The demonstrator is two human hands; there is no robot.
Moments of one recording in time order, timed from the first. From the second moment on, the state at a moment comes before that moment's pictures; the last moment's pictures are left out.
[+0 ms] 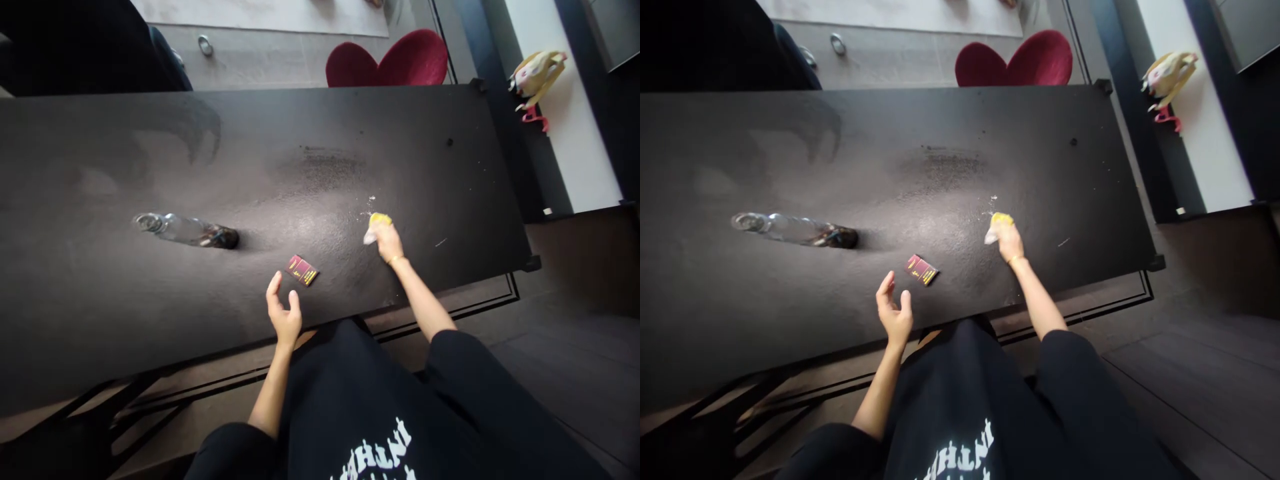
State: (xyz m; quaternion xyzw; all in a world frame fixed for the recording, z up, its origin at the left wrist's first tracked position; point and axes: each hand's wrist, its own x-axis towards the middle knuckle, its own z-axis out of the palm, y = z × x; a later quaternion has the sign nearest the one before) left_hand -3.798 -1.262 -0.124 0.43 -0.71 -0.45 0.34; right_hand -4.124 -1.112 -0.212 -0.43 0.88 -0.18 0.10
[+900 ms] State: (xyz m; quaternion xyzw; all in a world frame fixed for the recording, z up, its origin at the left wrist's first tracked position) left_hand -3.757 -1.269 -0.146 0.45 -0.71 -0.46 0.29; right_hand -3.908 -1.044 -0.218 -0.48 0.83 -0.26 0.14
